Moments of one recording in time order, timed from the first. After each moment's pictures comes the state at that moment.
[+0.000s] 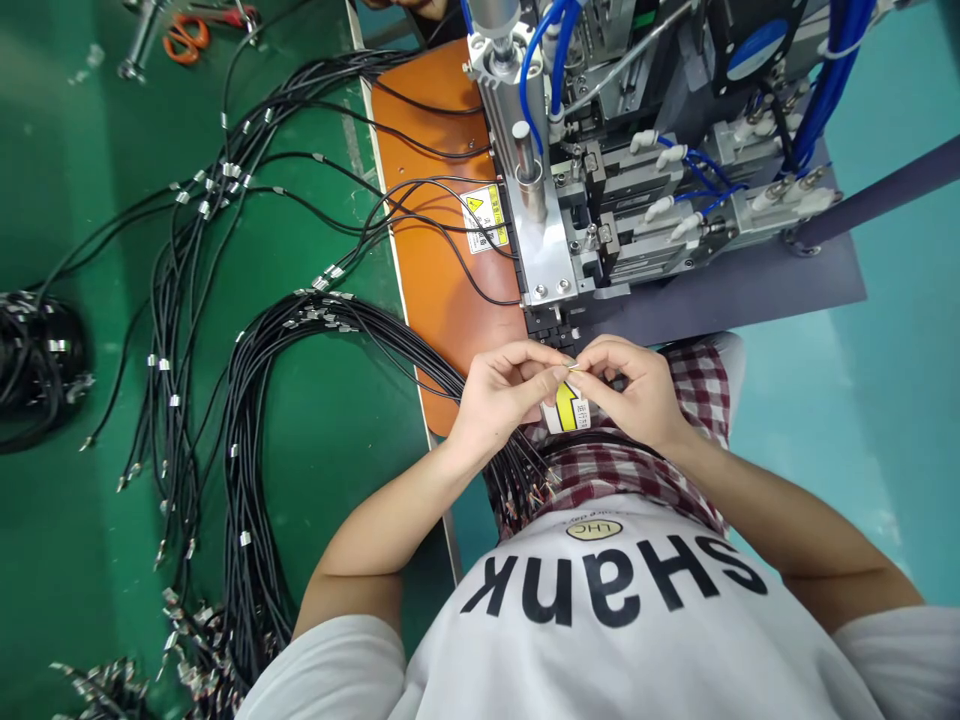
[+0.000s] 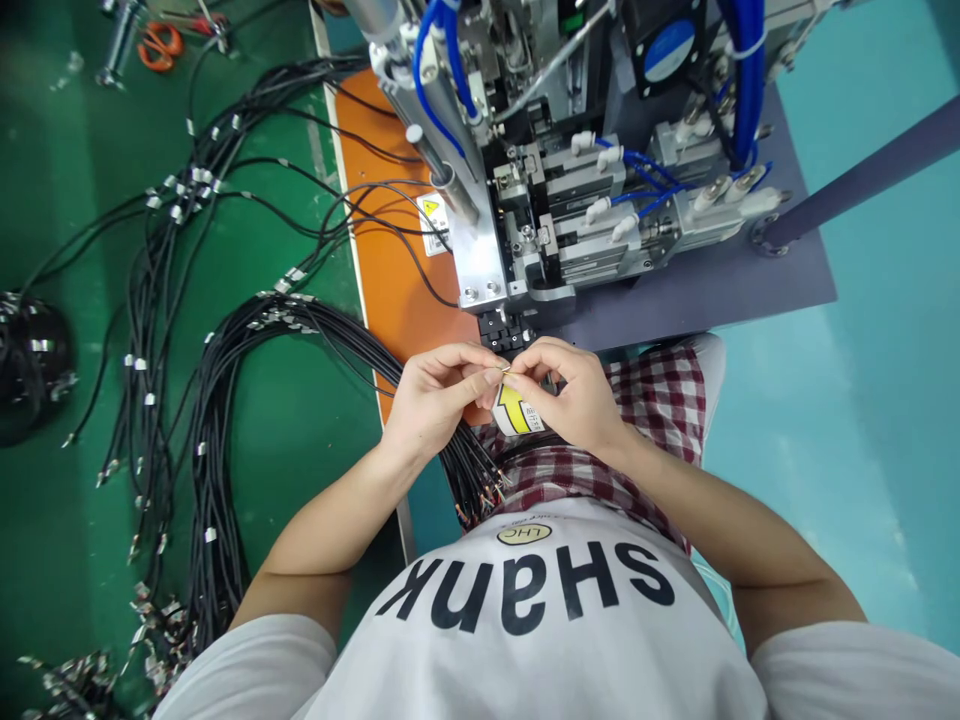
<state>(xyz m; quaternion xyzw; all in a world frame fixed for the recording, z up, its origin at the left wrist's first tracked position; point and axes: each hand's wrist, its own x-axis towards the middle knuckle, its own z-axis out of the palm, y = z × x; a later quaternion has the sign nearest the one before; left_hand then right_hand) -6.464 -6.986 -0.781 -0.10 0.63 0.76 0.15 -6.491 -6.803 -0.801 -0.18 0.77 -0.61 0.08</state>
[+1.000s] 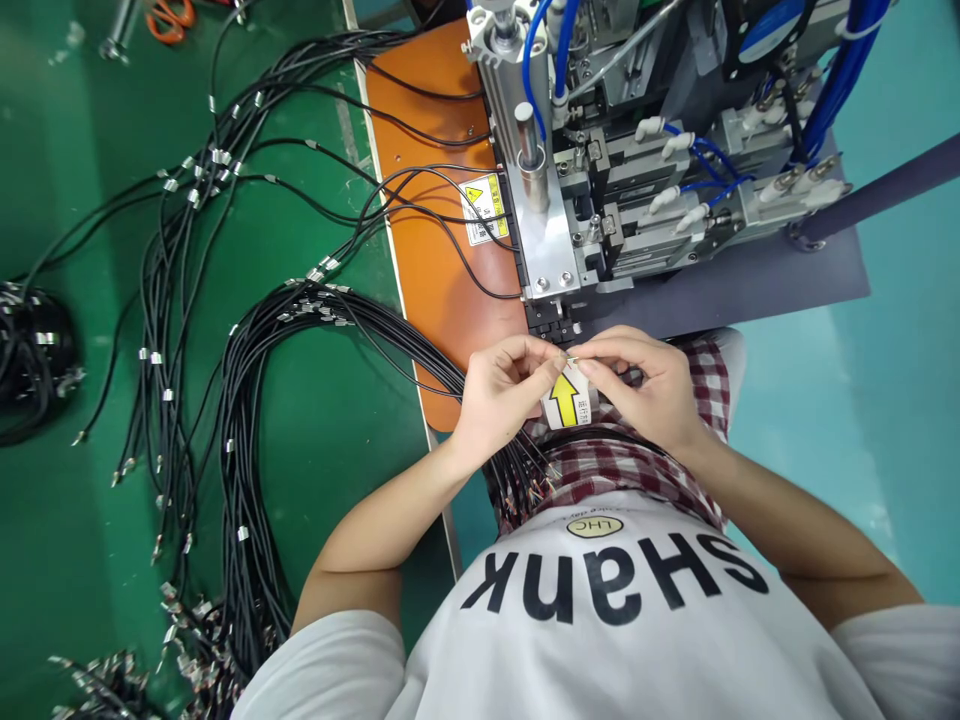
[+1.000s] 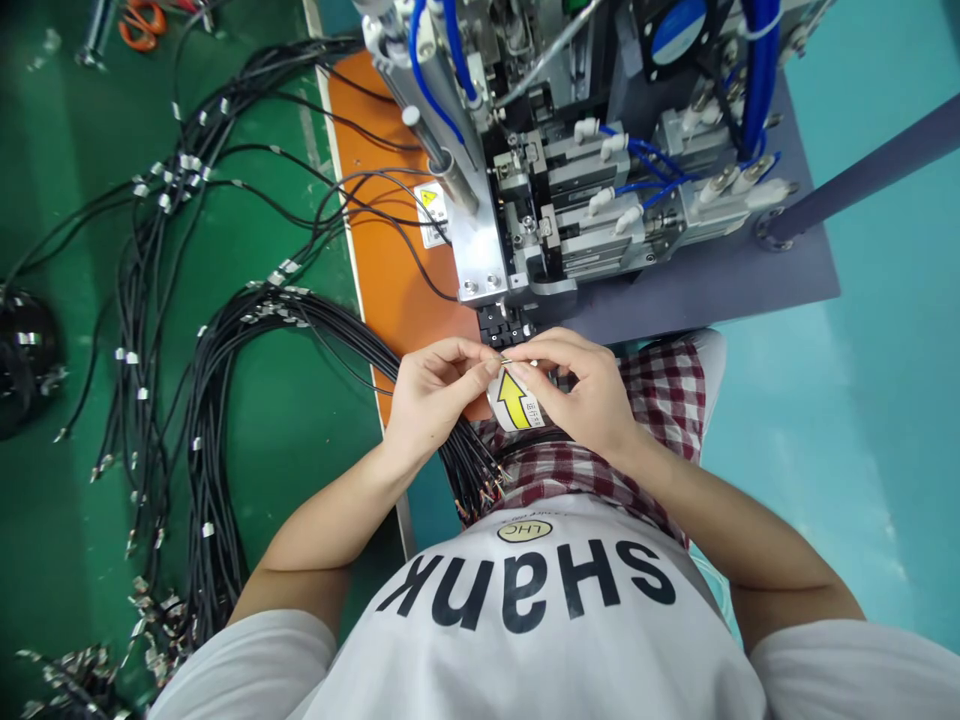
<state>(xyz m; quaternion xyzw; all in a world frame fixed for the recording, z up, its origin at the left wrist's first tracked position) -6.462 -6.985 -0.779 -0.12 0.67 0.72 0.13 -6.489 -6.799 -0.790 -0.16 0.78 -0.60 0.06</state>
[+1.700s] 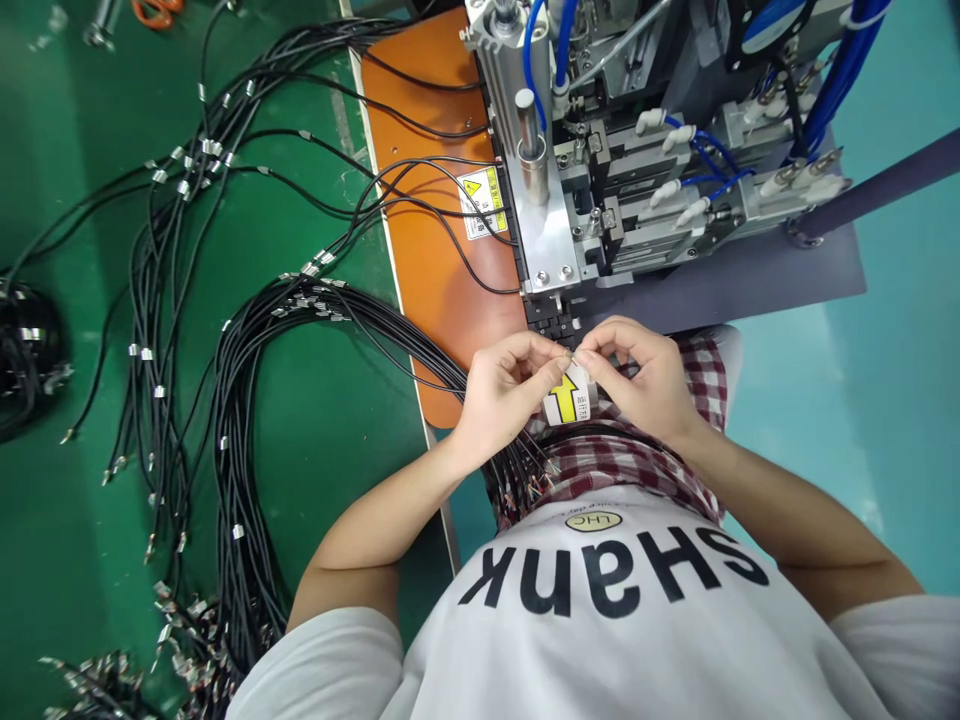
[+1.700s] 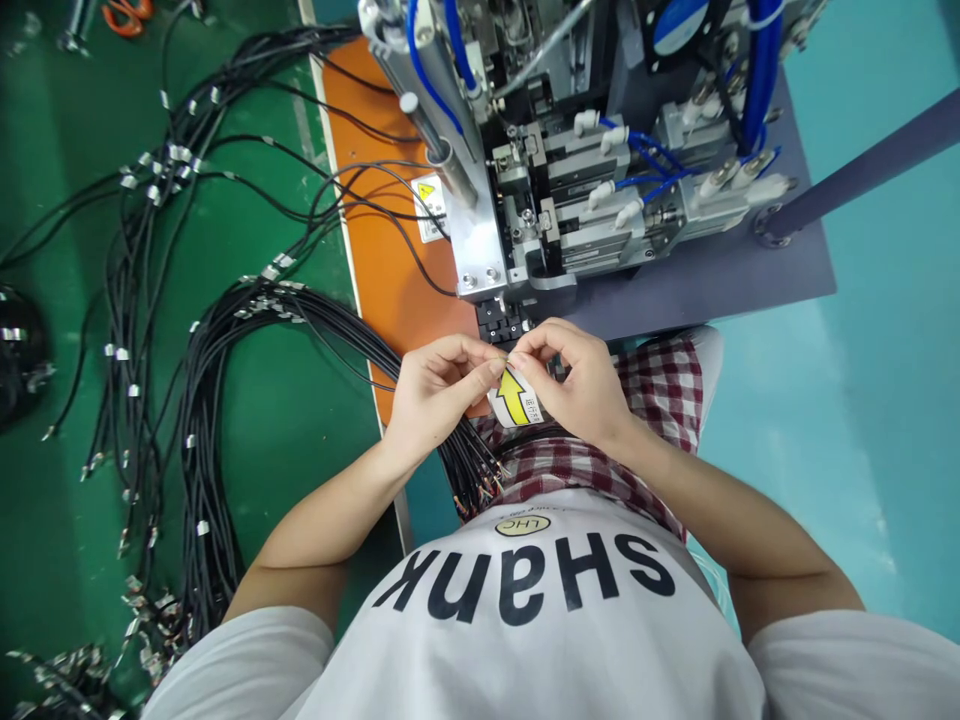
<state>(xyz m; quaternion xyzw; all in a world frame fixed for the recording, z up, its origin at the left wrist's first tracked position) -6.460 -6.985 -0.780 -0.08 0.68 0.72 0.13 -6.494 -6.804 -0.791 -0.16 0.78 -0.60 0.06</state>
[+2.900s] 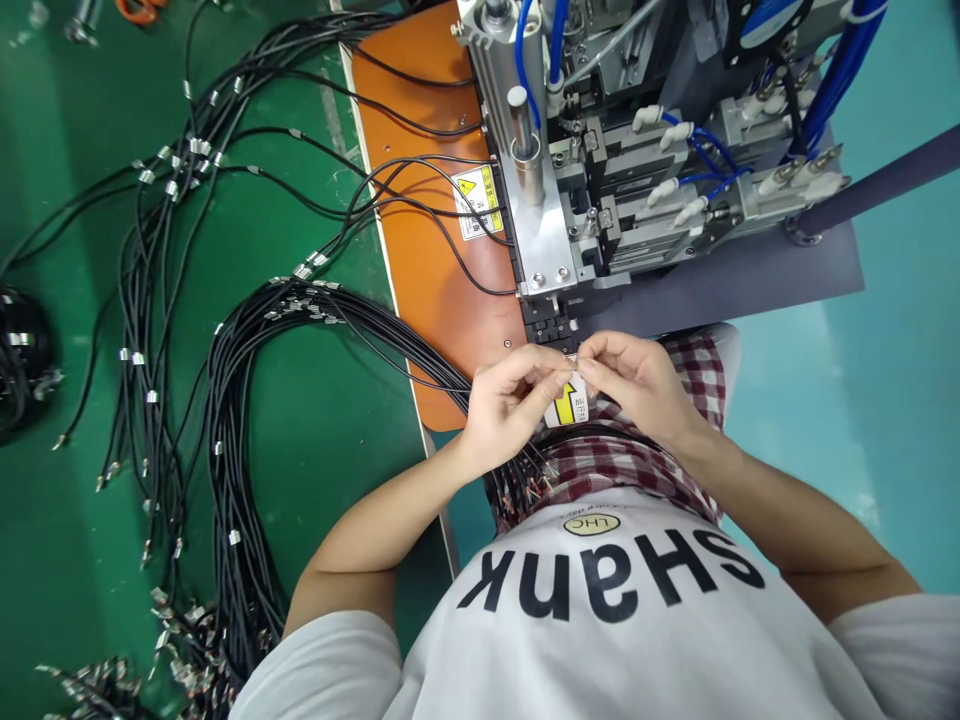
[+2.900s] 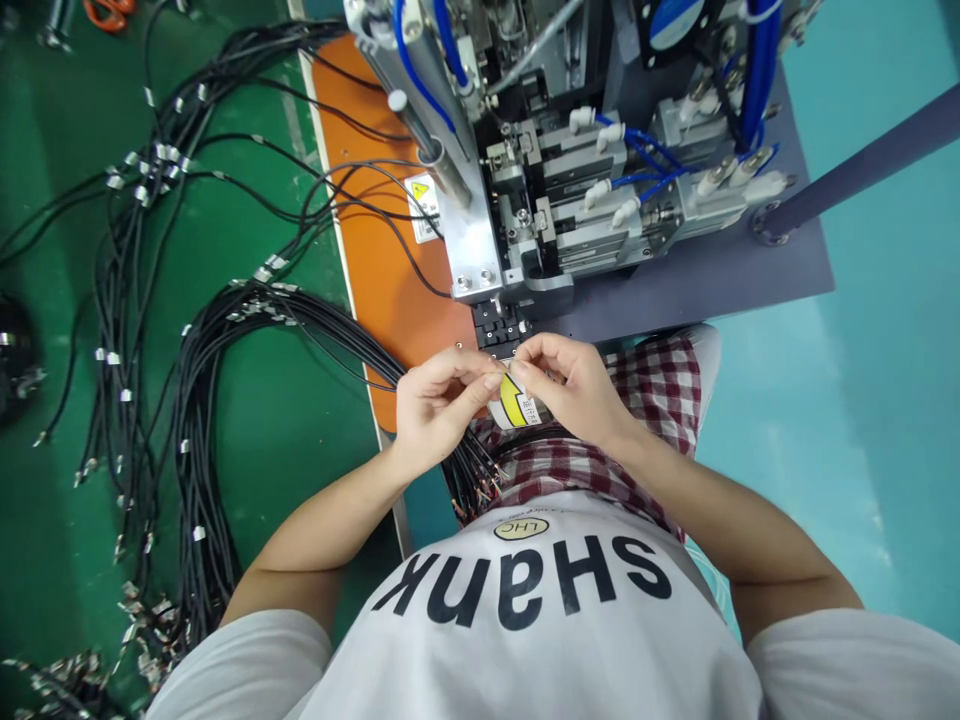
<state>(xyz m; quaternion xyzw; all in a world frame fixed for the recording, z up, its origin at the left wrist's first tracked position) -6.455 -6.981 -0.786 0.01 0.69 0.72 0.05 -6.487 -6.800 -0.796 -0.06 0.66 -0.71 0.25</state>
